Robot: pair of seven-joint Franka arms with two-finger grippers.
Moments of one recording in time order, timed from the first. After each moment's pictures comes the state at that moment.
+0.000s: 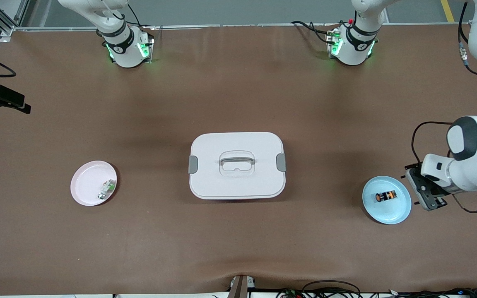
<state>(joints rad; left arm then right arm) 0.43 0.57 -0.44 -1.56 0.20 2.05 1.16 0.00 0.09 -0.08 -1.40 0.05 1.40 -0.07</state>
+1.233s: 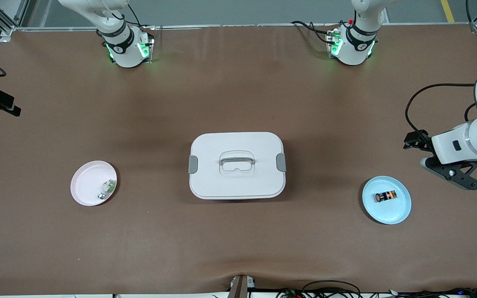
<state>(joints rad) 0.43 0.36 -0.57 -1.43 0.20 1.59 0.31 -0.03 0.07 -0.08 -1.43 0.05 1.46 -0.10</state>
